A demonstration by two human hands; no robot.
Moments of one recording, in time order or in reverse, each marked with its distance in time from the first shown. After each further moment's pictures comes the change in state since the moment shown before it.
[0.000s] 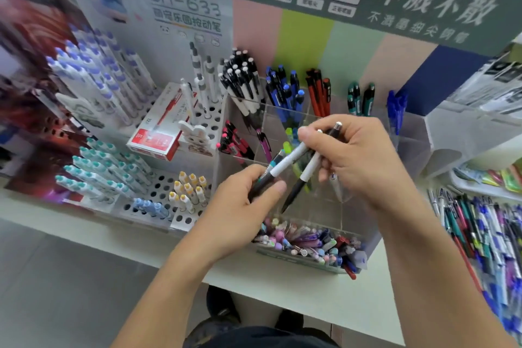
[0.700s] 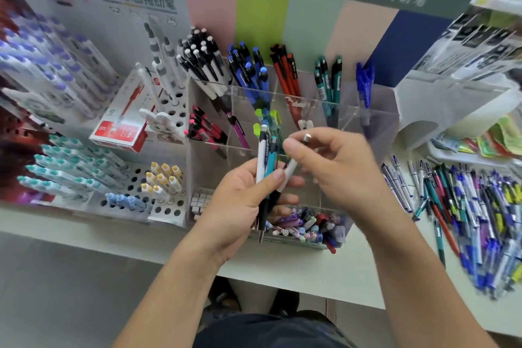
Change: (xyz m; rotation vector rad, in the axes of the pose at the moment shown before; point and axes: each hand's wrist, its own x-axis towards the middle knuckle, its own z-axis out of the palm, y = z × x) left_hand -0.001 0.010 0.047 -0.668 -0.137 -0.226; right_hand -0.038 0.031 -0.016 -0.101 0.078 0.115
